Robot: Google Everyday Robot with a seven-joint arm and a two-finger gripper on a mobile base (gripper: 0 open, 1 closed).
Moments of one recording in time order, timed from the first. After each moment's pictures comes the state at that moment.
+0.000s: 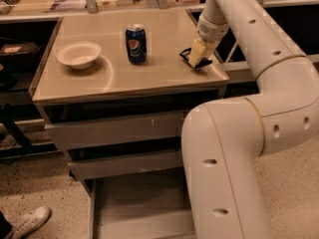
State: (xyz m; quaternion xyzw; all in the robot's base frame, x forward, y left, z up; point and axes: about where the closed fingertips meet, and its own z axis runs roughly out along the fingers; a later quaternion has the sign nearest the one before) arm 0.774 -0.170 0.829 -0.34 0.93 0.00 0.12
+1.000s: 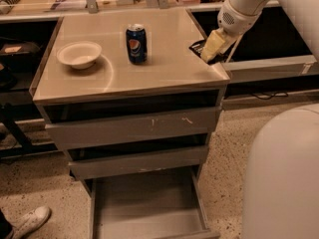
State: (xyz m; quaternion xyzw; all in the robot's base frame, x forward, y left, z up) arm 0.695 -0.189 0.895 -0.33 0.93 0.03 0.17
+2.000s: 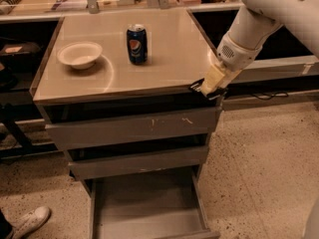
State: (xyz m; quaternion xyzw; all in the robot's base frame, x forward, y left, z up) arm 0.604 -0.178 0.841 -0.30 0.95 0.07 0.09
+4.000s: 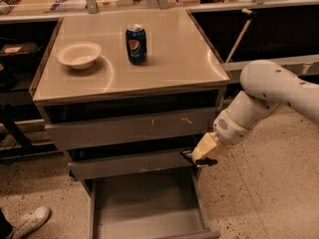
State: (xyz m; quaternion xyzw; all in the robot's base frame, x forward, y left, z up) arm 0.474 -0.149 0.687 -0.18 0.96 0.23 -0.04
